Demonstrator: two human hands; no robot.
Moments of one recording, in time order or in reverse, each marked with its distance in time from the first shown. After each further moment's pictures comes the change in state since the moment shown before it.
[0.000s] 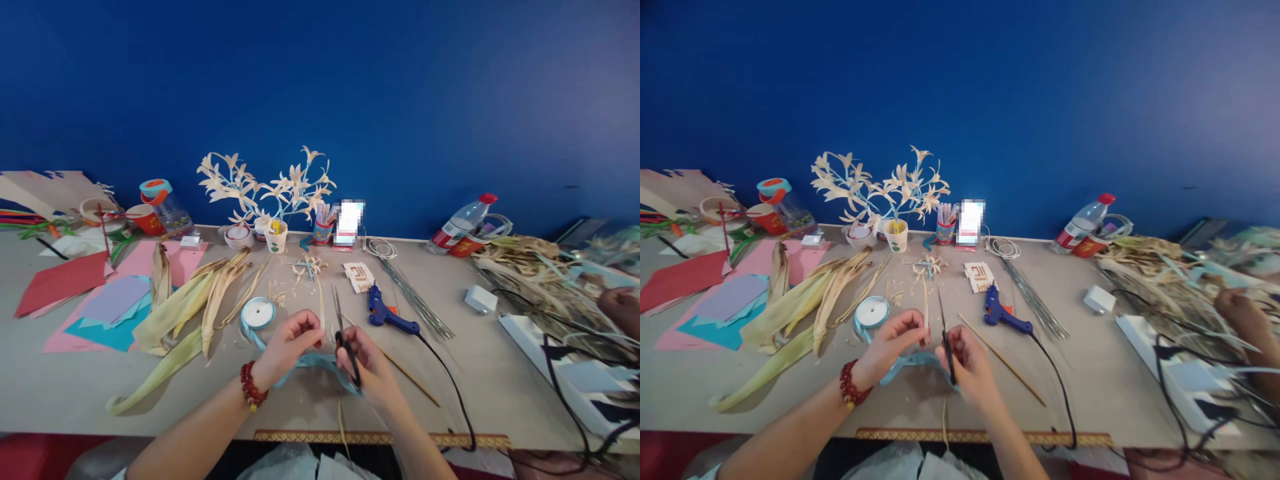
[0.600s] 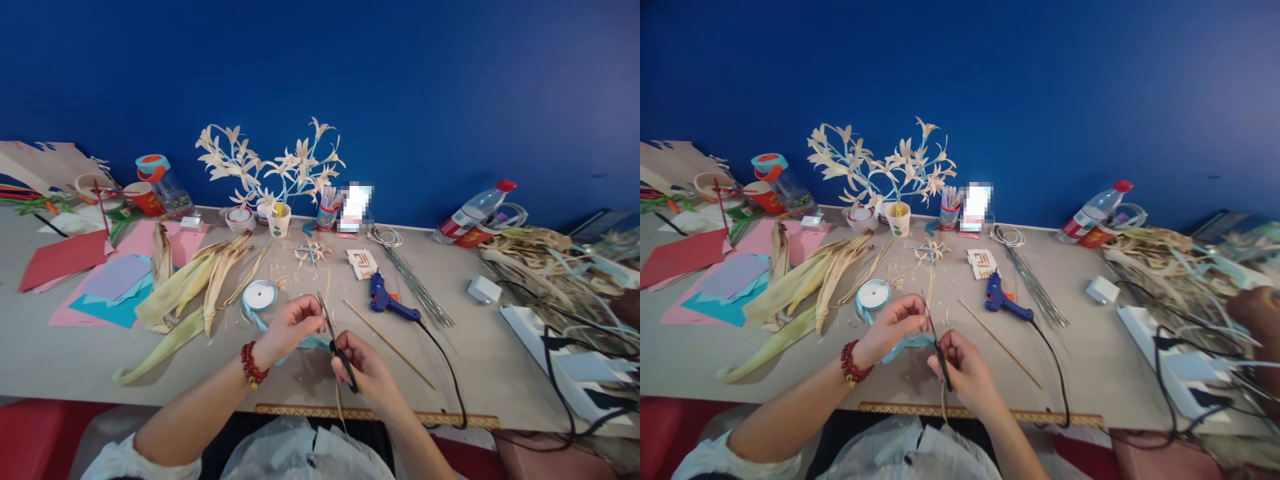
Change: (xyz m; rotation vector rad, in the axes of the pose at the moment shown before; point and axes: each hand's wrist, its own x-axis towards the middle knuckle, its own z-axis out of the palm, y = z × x) left_hand -0.001 0.007 0.000 0.056 -0.014 0.009; right_hand -0.019 0.006 0.001 -0.083 -0.184 0.146
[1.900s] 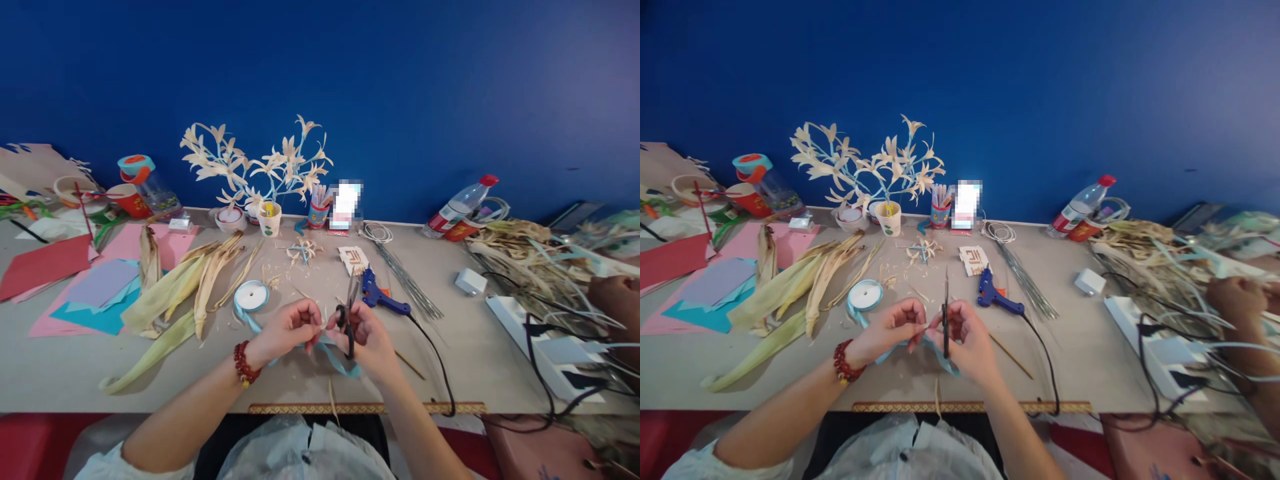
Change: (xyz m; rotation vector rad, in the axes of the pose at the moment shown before) left_hand 0.000 -0.013 -0.002 -0.062 -0.215 -0.094; right_hand 0.015 -0.022 -0.015 0.011 0.165 -0.237
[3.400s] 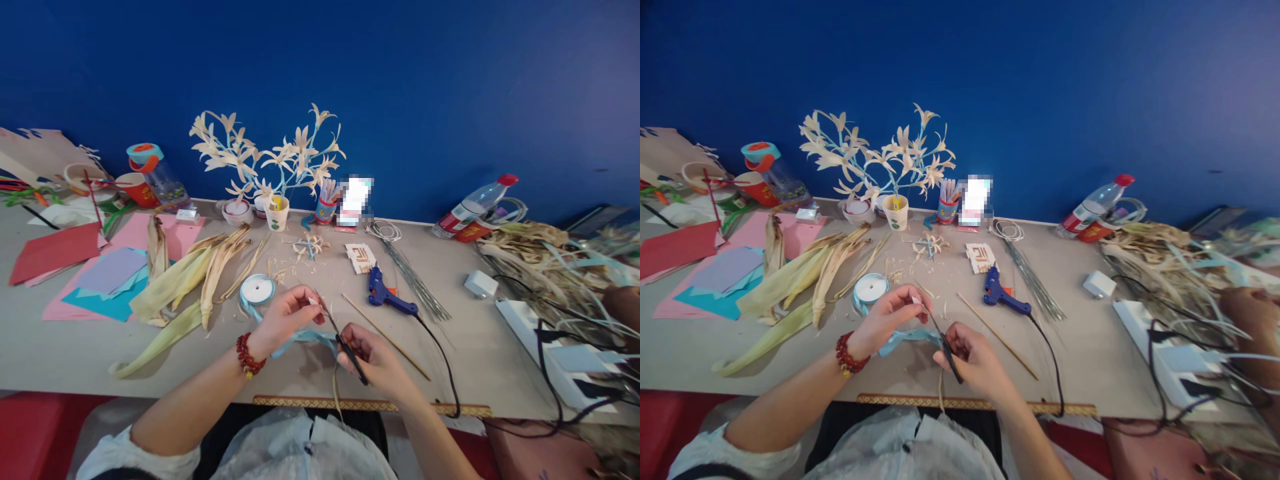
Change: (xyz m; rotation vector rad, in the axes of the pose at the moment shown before) left_hand 0.000 0.015 0.001 -0.058 0.194 0.128; right_hand -0.018 0.014 -0.014 -0.191 -0.246 0.210
